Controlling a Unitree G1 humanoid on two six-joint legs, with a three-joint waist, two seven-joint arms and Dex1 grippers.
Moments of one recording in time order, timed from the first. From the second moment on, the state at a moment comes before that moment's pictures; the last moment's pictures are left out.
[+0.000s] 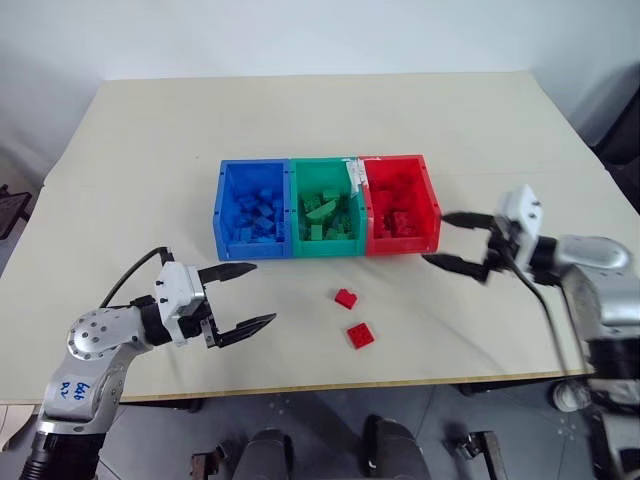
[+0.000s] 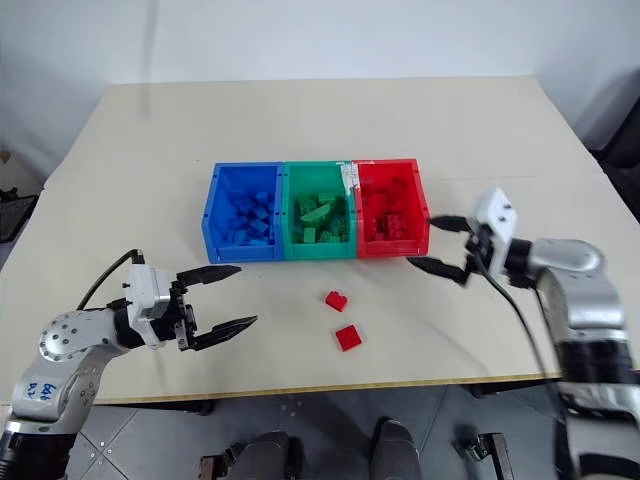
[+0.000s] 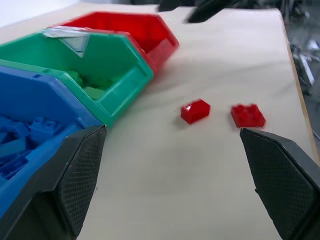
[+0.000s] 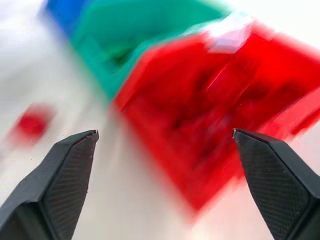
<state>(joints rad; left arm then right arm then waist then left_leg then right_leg) -0.07 0.67 0.11 -0.26 -0.46 0.11 -1.02 -0.42 -0.85 -0.13 0.11 0.40 0.23 1.27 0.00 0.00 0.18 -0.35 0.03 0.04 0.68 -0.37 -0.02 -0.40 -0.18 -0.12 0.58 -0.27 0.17</state>
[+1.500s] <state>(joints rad) 0.08 0.67 0.16 -0.35 -0.45 0.10 -0.97 -0.50 -0.65 0.18 -0.09 0.36 0.35 1.27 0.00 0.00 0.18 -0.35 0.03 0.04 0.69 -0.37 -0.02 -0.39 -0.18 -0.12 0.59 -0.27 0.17</state>
